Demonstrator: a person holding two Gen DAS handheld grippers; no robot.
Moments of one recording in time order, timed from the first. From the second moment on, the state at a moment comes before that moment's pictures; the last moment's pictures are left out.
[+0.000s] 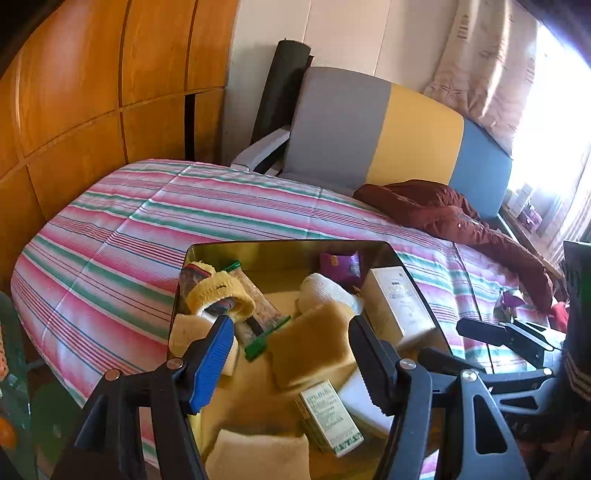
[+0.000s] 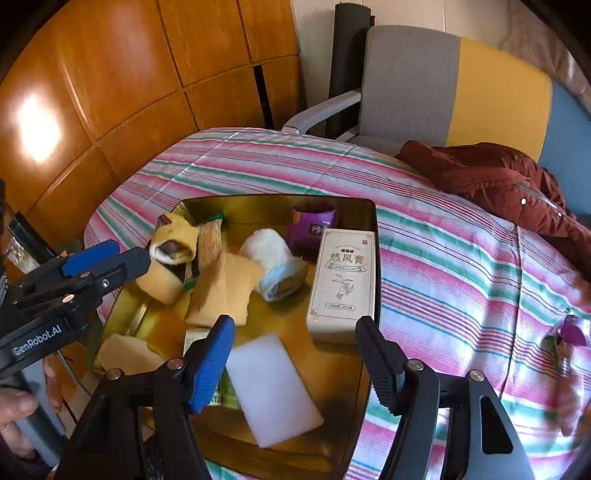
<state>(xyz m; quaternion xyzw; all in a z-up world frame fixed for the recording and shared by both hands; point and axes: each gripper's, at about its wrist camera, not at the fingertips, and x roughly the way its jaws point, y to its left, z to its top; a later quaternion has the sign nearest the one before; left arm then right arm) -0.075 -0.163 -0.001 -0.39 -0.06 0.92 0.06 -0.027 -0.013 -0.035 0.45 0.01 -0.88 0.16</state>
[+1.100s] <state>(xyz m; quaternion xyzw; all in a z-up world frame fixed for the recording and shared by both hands) -0.035 -0.124 -0.011 -0.41 -0.01 0.91 0.09 0.043 0.006 -0.049 0.43 0.02 -0.90 0.08</state>
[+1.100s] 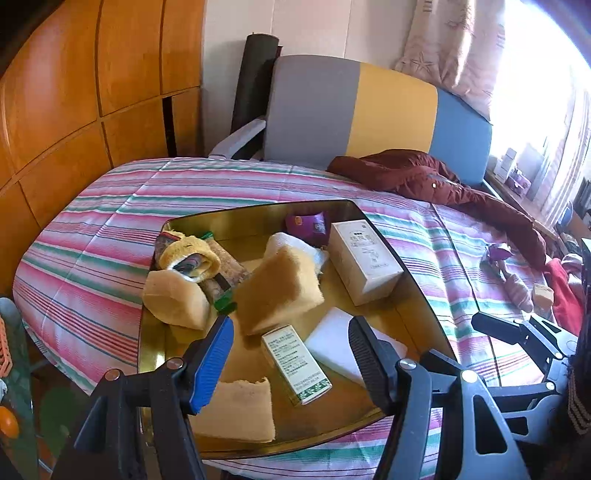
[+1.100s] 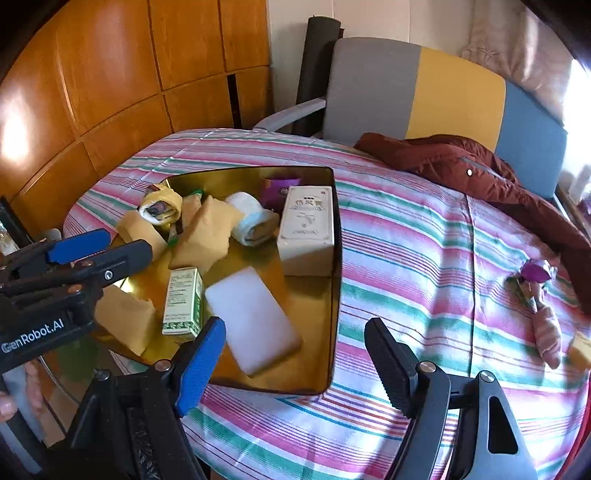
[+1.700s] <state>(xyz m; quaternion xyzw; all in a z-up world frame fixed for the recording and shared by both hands) -0.039 -0.080 -0.009 -0.41 0.02 0.90 0.13 0.050 0.061 -0.049 0.43 -0.01 -0.90 0.02</state>
